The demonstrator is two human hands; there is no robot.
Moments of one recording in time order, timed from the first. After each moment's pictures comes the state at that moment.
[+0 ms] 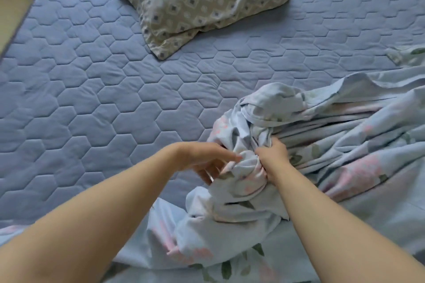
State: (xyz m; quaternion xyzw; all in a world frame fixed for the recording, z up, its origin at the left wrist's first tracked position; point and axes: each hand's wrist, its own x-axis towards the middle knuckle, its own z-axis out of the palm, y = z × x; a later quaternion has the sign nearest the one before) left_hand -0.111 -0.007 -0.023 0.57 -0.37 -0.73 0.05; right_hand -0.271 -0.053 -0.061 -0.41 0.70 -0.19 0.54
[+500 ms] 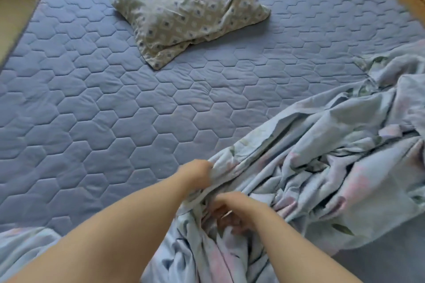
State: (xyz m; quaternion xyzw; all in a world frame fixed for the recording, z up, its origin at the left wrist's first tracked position) left_hand -0.134 0.041 -0.051 0.70 -0.59 -0.38 -0.14; right_hand -0.267 0.054 -0.042 -0.39 0.57 0.21 0.69
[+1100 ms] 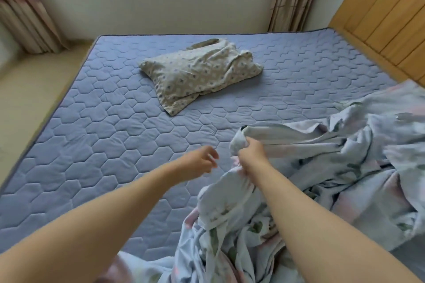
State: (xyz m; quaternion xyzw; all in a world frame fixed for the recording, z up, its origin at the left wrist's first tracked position) left_hand -0.098 0.048 0.119 0.68 -0.53 -0.49 0.14; right_hand -0.236 -0.002 0.123 -0.55 0.63 -0.21 0.50
